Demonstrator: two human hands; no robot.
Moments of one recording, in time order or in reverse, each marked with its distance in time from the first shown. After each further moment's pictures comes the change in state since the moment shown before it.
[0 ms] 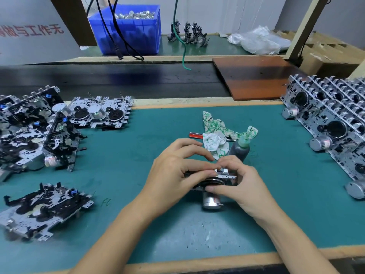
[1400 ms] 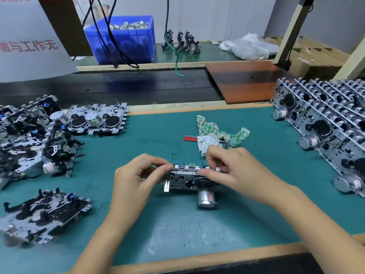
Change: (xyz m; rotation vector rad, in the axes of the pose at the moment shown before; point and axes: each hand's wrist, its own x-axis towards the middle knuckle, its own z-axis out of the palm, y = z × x) left_hand -0.035 -0.012 -0.020 -0.185 0.297 -0.306; right_hand 0.016 -0.037 -0.020 -0.722 -0.222 -0.328
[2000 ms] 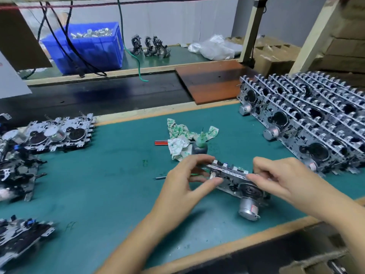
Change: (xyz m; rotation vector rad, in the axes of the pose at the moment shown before) left_hand -0.001 0.042 0.102 -0.255 -0.430 0.003; right_hand -0.102 0.040 -0.064 -0.245 0.099 0.183
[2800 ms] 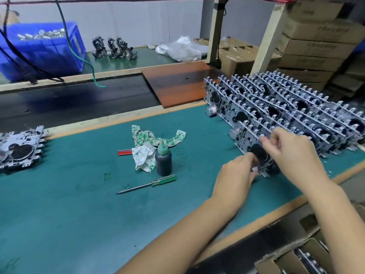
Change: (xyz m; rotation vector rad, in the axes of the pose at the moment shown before) left_hand 0.075 0.000 0.160 0.366 -0.229 0.114; right_hand -0.013 0.075 -0.028 -0.220 0.386 0.584
